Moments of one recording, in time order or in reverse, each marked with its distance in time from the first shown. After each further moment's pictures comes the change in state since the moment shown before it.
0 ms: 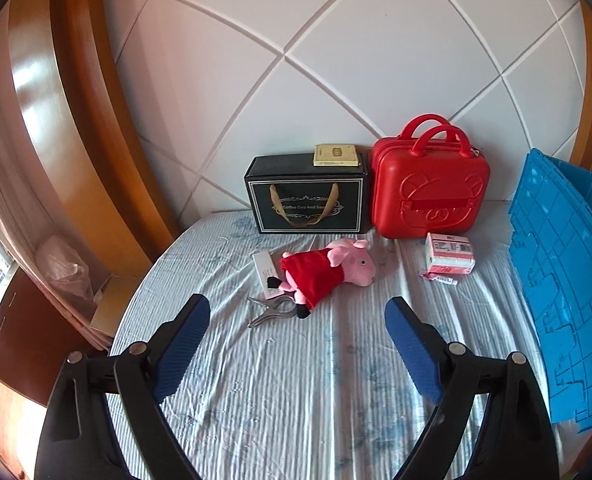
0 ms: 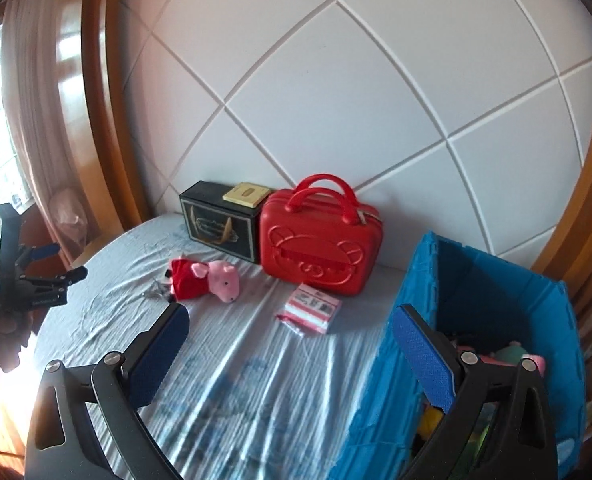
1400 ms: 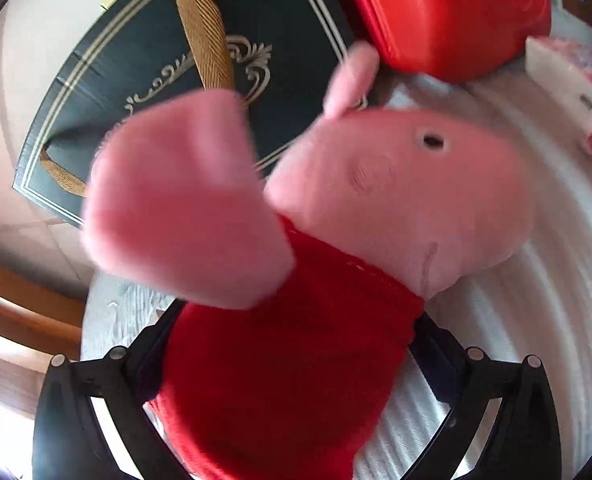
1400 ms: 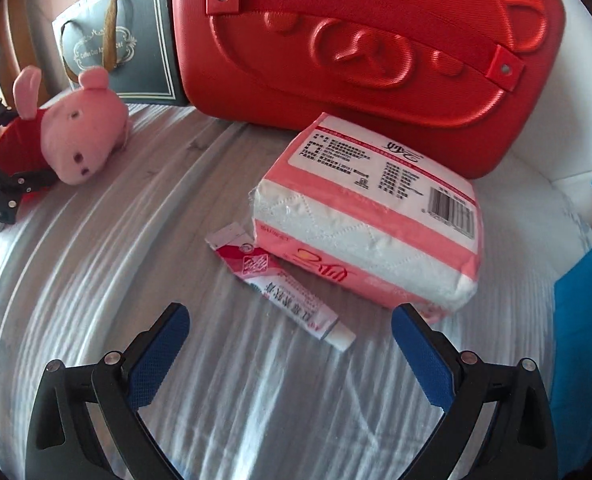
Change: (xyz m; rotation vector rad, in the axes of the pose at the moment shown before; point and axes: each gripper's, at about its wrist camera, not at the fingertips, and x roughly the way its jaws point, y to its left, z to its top) left arm 0.419 -0.083 -0.022 0.563 0.211 0.040; right arm 0.470 -0.008 -0.154 0.026 0.339 -0.079
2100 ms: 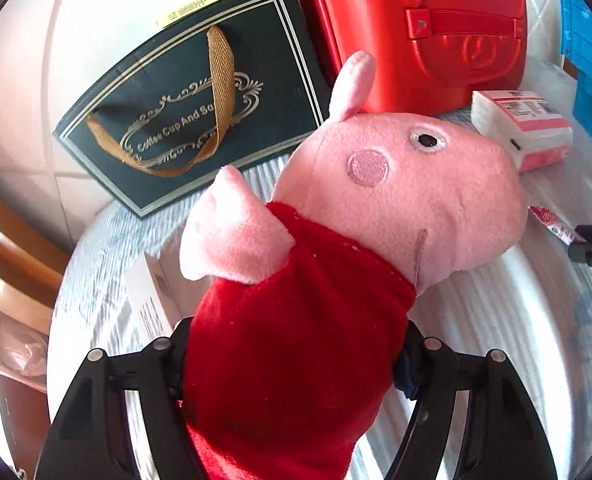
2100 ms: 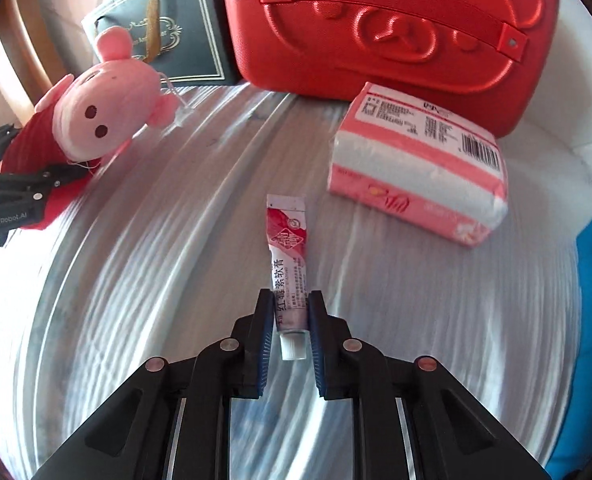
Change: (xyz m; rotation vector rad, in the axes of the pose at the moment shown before) left arm -0.084 -0.022 -0.054 -0.203 -0.050 -0.128; right arm -0.059 0.028 -0.041 0.060 0.065 0.134
